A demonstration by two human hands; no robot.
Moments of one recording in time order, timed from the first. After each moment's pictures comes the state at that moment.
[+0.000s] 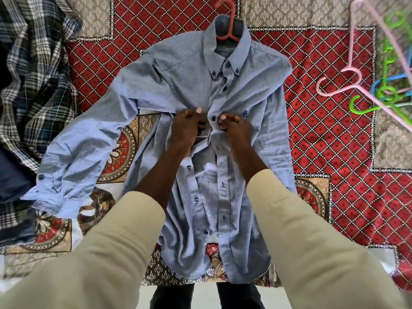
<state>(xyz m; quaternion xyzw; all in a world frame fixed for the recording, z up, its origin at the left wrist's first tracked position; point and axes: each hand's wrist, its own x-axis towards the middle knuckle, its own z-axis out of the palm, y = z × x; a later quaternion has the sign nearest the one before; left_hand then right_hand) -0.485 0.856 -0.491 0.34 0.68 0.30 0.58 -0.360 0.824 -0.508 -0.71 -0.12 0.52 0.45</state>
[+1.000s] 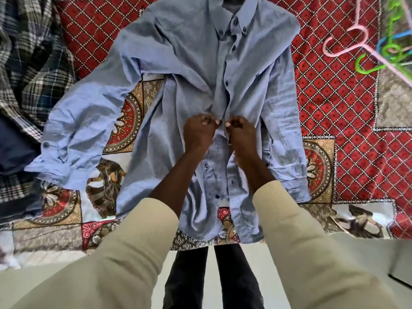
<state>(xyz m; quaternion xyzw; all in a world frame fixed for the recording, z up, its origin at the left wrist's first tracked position) -0.503 0.763 -0.511 0.41 0.69 0.23 0.55 -0.402 0.721 -0.501 -0.75 -0.16 0.49 0.41</state>
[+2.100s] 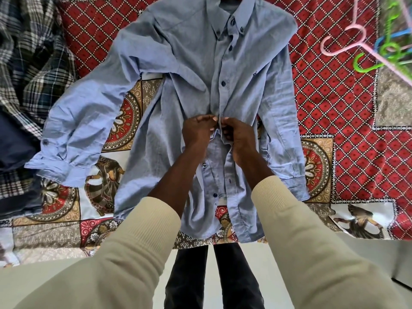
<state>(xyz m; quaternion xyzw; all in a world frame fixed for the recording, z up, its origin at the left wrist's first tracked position) -0.498 0.758 -0.498 0.22 0.69 0.27 0.64 -0.398 0.726 -0.497 -0.67 0.04 0.58 0.46</state>
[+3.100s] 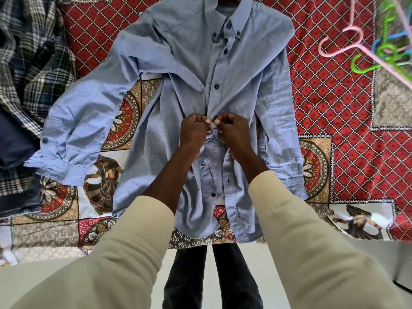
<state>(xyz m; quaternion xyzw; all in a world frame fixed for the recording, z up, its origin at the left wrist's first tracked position) -0.503 0.760 -0.494 0.24 0.67 0.26 0.65 -0.396 0.728 -0.508 -0.73 -0.24 0.51 0.38</state>
